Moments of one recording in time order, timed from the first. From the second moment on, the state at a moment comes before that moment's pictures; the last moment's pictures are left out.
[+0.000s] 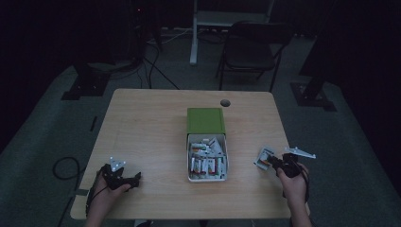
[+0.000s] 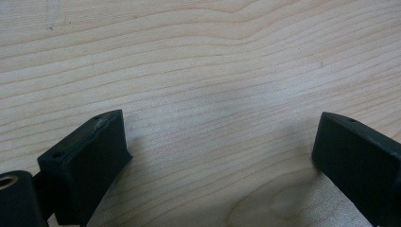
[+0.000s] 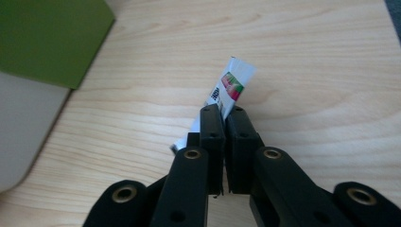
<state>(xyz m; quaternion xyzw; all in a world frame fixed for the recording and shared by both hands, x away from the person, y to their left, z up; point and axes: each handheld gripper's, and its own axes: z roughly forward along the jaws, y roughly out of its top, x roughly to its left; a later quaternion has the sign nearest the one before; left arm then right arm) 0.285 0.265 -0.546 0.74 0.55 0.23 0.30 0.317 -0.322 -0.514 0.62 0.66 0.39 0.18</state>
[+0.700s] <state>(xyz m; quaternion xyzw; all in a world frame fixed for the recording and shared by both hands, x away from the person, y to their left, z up) 0.285 0.265 -0.546 0.74 0.55 0.23 0.30 0.320 -0.334 -0.536 0.63 0.67 0.35 0.18</state>
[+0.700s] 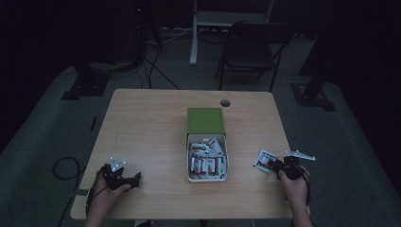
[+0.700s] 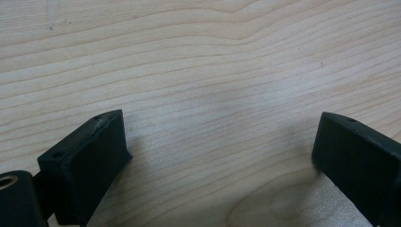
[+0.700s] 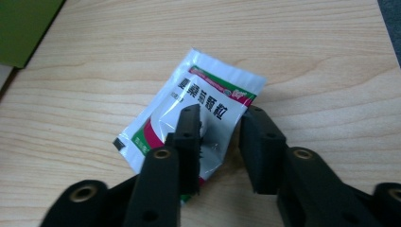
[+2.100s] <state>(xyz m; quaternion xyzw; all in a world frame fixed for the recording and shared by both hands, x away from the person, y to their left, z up) 0.285 0.265 -0.546 0.74 0.55 0.23 0.30 0.314 -0.299 -0.518 0.51 0.72 0.45 0.13</state>
